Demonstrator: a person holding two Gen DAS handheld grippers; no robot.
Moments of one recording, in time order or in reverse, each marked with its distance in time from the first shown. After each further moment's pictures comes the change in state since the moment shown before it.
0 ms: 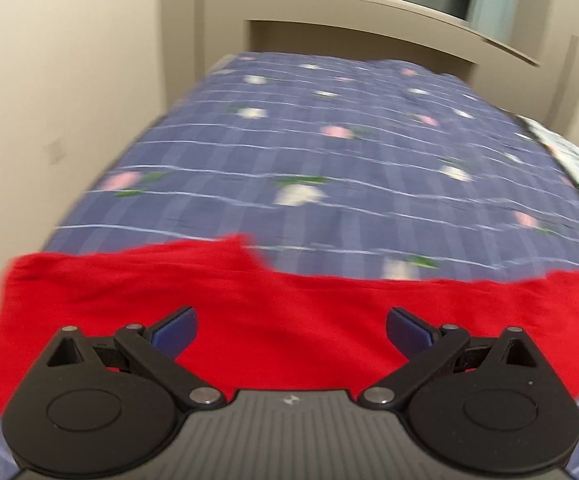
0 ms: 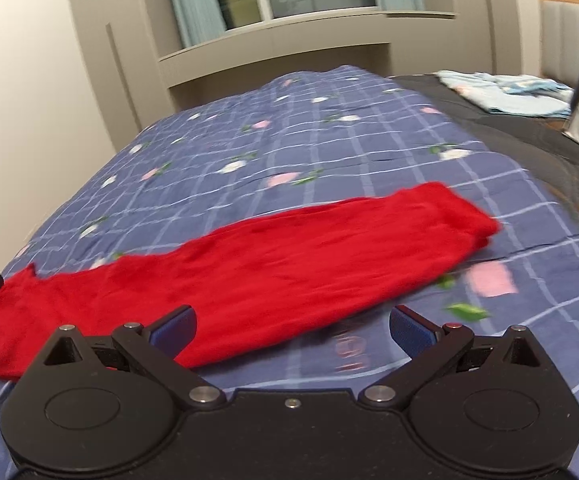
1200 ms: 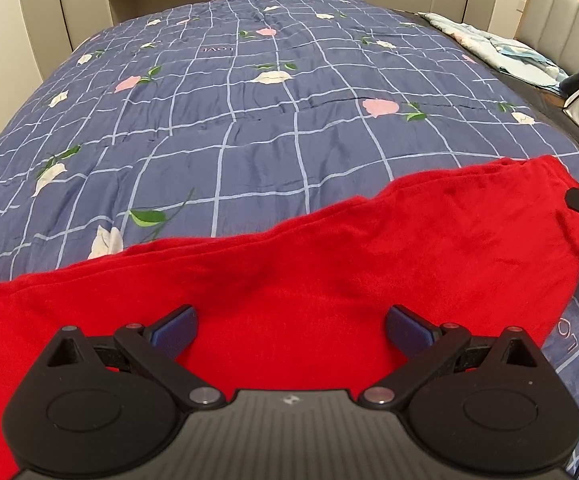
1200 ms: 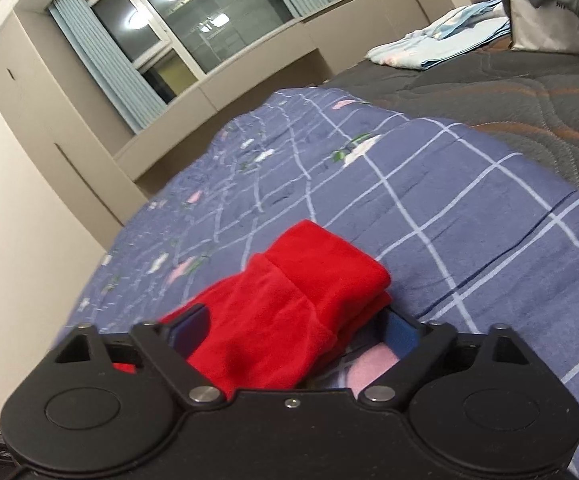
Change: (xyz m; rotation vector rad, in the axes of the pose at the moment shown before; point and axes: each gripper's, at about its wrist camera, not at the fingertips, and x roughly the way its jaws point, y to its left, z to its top) left arm 0.082 -0.195 -0.027 0.254 0.167 -0.109; right arm 0.075 -0.142 0.025 0.365 -0.097 0.087
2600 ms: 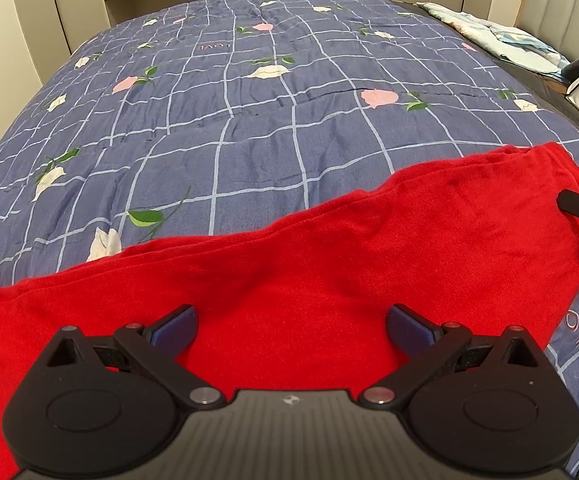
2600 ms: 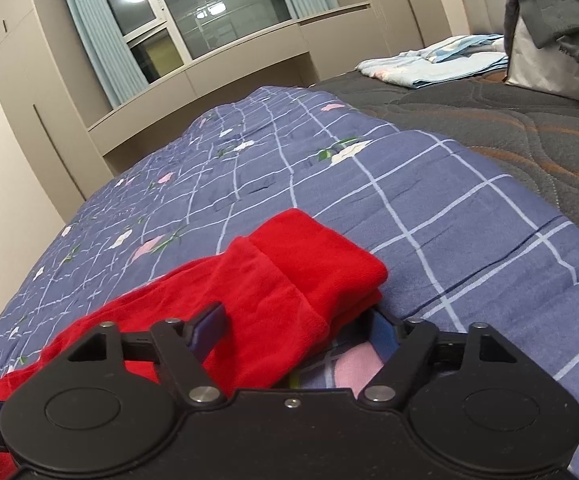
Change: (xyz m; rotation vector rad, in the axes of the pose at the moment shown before) left arm 0.003 -0.005 0.001 0.030 0.021 0.025; right arm 0.008 0.015 -0.012 -0.121 -0.015 -0.126
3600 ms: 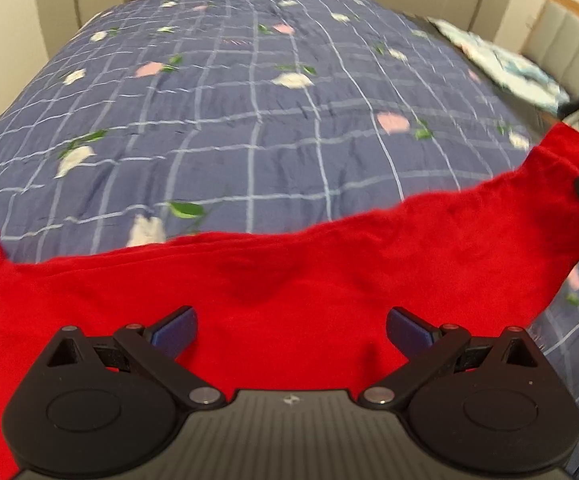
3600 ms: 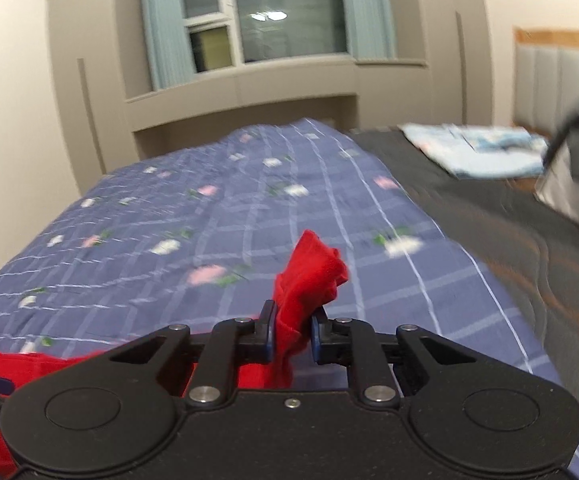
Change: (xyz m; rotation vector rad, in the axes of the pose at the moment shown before) left arm -0.041 0.043 0.008 -0.121 0.020 -0.086; right arm -0.054 0.094 0.040 -0.299 -0.072 -0.016
